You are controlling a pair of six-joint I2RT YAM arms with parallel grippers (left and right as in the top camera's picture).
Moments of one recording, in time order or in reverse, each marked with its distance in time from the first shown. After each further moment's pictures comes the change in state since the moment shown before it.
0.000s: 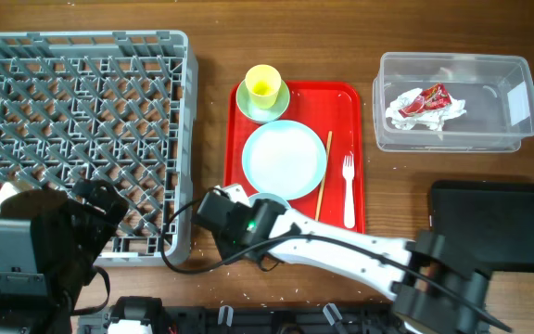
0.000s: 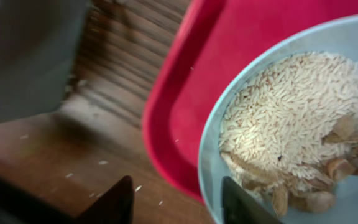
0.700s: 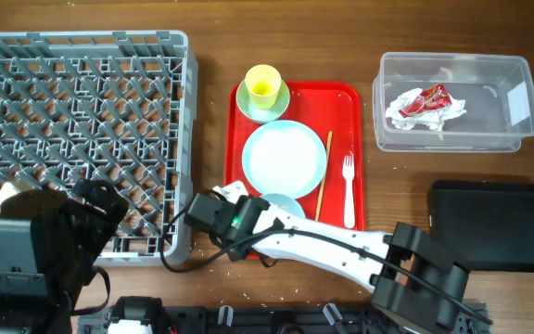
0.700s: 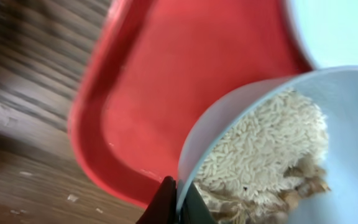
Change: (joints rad) left arm 0.000 0.000 0.000 0.000 0.000 0.000; right arm 0.006 0.072 0.109 -0.210 0.162 -0.062
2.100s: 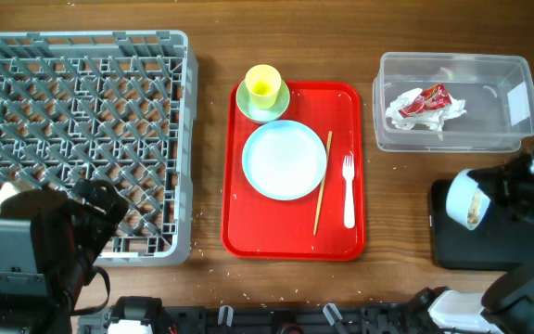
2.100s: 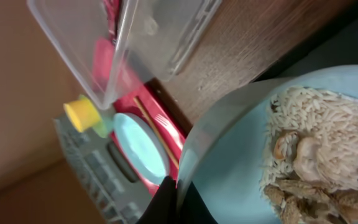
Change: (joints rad) left arm 0.000 0.000 0.000 0.000 0.000 0.000; right arm -2.001 -0.301 -0.188 -0.290 -0.951 -0.616
